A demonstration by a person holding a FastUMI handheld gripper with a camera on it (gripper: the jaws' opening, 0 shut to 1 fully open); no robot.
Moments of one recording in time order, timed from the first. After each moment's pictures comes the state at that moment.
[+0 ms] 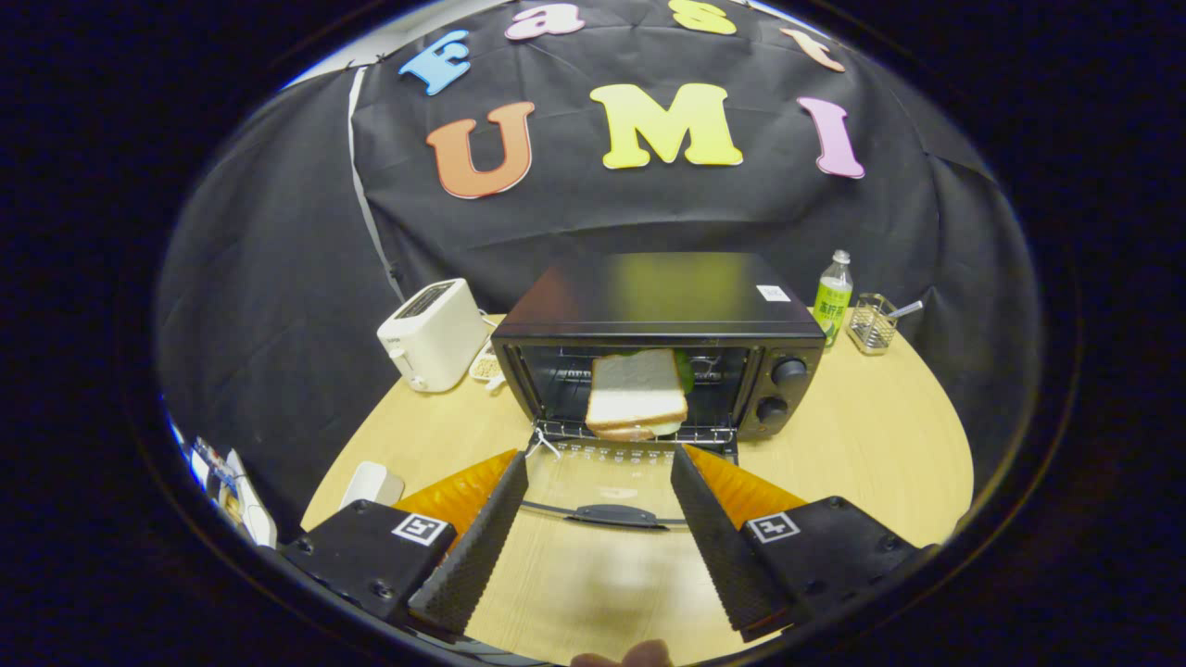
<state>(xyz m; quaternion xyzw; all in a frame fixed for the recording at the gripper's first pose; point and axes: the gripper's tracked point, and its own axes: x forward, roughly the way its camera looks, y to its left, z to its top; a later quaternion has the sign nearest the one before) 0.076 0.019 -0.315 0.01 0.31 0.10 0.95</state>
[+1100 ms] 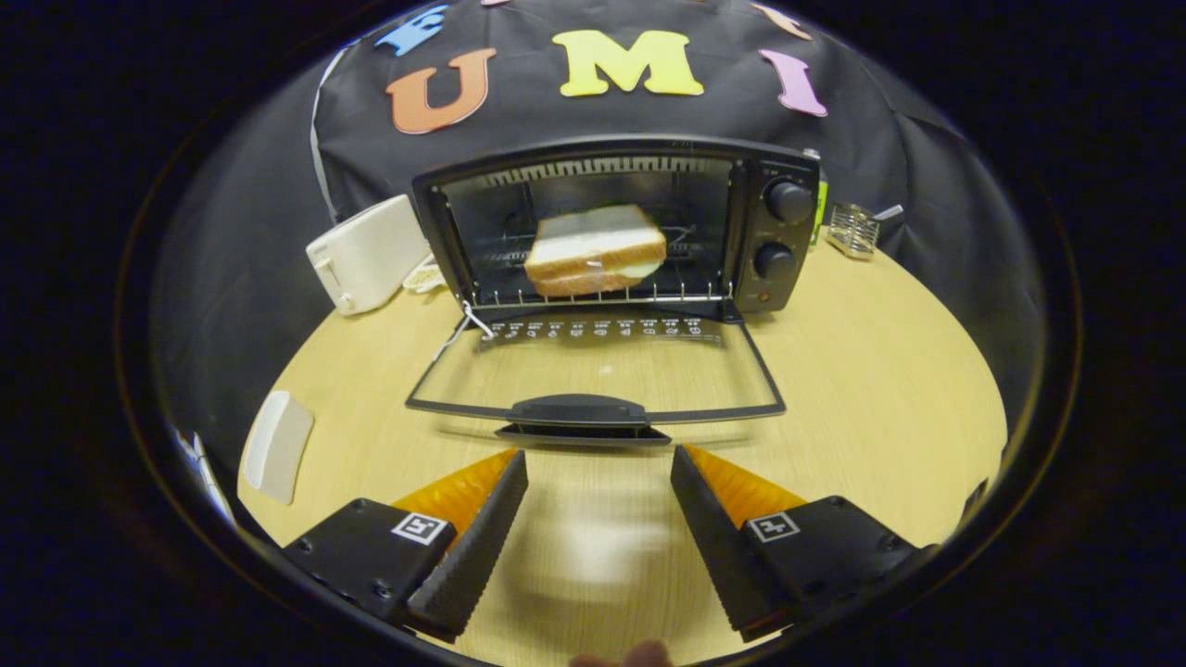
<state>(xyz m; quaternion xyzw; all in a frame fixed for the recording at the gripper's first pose) 0.072 0.000 -0.488 0.01 0.37 0.03 0.93</state>
